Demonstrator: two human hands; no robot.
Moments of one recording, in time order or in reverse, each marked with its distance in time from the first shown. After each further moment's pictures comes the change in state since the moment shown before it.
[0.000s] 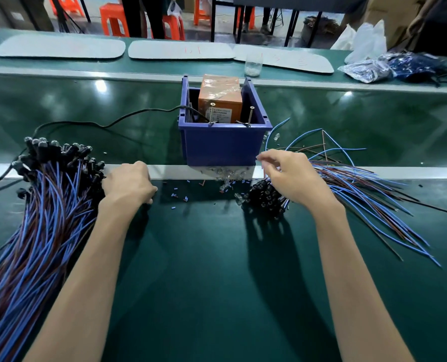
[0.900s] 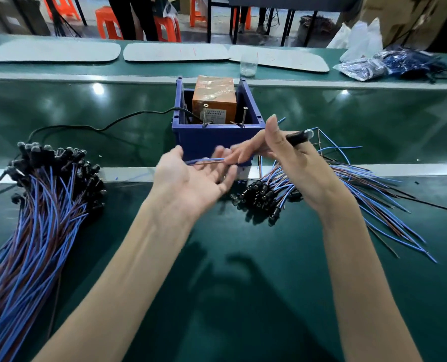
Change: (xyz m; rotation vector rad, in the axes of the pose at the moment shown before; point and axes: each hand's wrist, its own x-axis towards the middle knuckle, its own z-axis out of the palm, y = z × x) left_hand -0.087 0.090 -0.046 -2.265 -0.695 -0.407; right_hand -0.023 -0.036 -0.030 0.770 -0.149 -0.289
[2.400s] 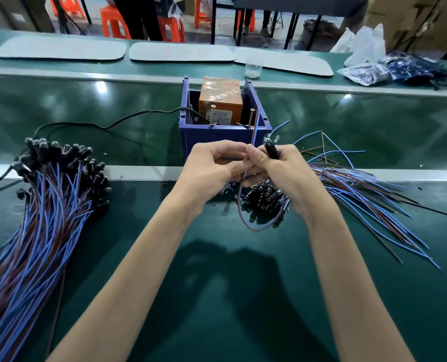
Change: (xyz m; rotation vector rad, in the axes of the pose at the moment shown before) left_hand 0.025 -0.004 -0.019 1.101 -0.356 0.594; right_hand 0.010 0.010 0.017 0.076 0.182 0.297
